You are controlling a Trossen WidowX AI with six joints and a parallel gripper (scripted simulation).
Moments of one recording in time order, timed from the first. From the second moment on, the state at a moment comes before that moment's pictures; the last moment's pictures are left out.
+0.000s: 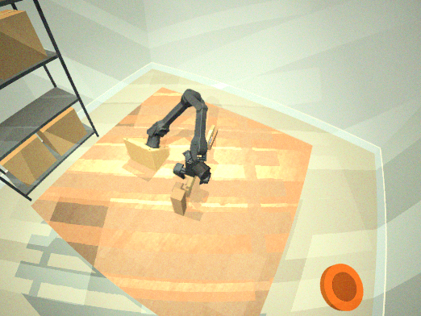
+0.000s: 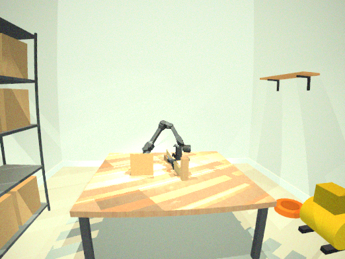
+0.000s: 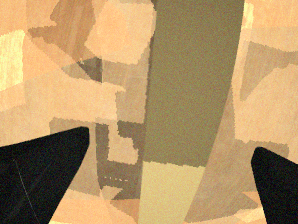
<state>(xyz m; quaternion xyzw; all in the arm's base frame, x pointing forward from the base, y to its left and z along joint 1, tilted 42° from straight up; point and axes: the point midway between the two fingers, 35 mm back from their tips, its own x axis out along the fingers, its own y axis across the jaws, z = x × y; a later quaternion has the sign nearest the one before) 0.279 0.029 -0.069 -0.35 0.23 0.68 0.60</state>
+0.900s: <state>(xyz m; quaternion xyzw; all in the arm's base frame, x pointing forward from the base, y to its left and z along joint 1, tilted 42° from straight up) 0.275 0.038 -0.078 -0.35 0.23 0.68 0.60</state>
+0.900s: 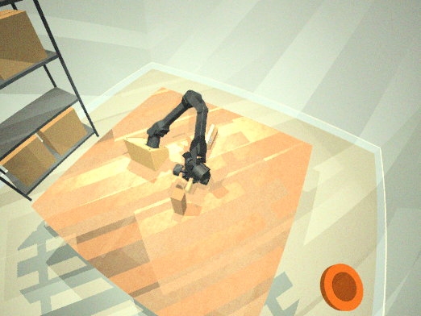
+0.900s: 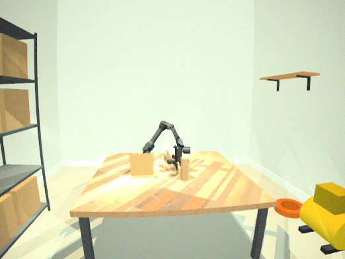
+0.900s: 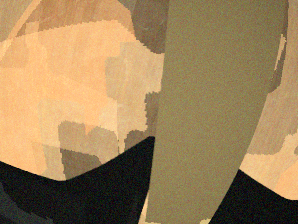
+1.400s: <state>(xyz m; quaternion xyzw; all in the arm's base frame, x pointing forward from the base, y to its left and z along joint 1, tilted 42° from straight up) 0.275 0.038 -0.078 -0.35 0.23 0.68 0.60</state>
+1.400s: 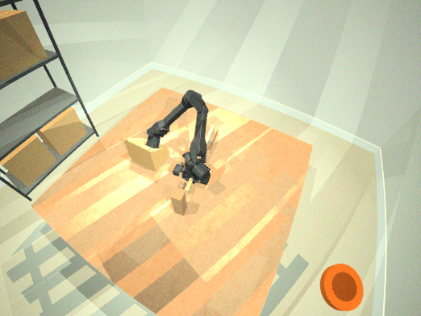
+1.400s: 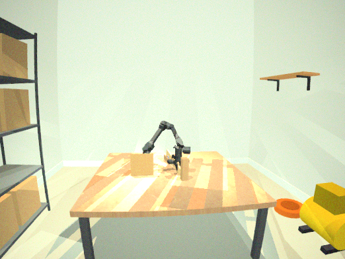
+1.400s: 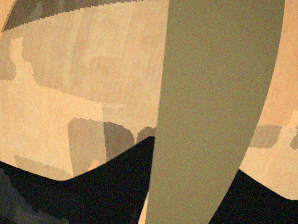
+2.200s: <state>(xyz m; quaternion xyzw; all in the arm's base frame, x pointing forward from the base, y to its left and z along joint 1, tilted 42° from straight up) 0.276 0.030 -0.071 -0.35 0.23 0.69 0.60</state>
